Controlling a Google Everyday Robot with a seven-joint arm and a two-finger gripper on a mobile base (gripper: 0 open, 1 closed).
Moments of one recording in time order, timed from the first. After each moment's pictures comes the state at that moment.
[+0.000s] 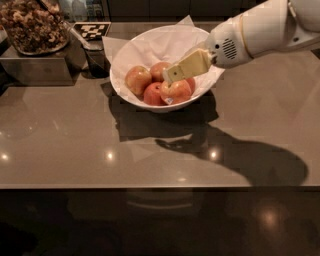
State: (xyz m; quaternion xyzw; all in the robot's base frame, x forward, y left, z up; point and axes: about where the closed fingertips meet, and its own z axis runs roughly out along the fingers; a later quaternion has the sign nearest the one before) arm 0.569 -0.066 0.976 -0.41 0.78 0.26 0.39
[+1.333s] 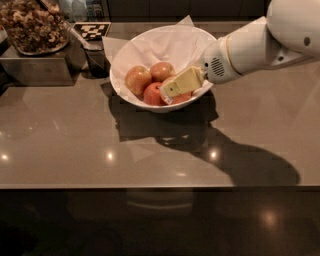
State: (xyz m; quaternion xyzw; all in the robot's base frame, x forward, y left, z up) arm 0.577 -0.064 0.936 -0.38 0.81 0.21 0.38
